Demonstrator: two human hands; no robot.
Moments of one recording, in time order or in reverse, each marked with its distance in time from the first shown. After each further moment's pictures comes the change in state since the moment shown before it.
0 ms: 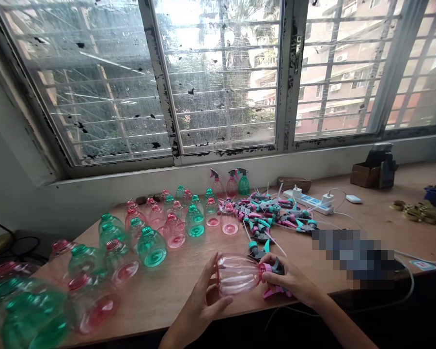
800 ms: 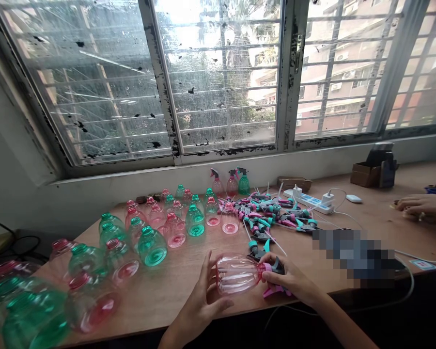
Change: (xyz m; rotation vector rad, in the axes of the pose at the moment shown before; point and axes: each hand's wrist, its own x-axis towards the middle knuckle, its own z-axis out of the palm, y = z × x) left_hand -0.001 -0.003 -0.002 -0.043 0.005 0.014; right_hand 0.000 0.000 0.001 0.008 -0.001 0.006
